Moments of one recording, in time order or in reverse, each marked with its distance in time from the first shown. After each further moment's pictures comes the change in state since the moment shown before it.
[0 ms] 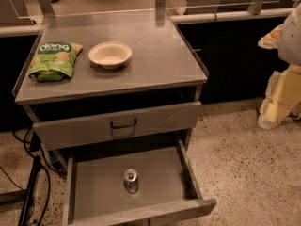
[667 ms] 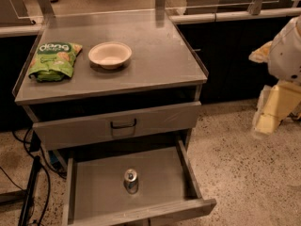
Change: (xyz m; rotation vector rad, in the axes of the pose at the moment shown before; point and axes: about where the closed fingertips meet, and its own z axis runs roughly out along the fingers) arm 0.002 0.008 0.030 -0.040 -0.024 -0.019
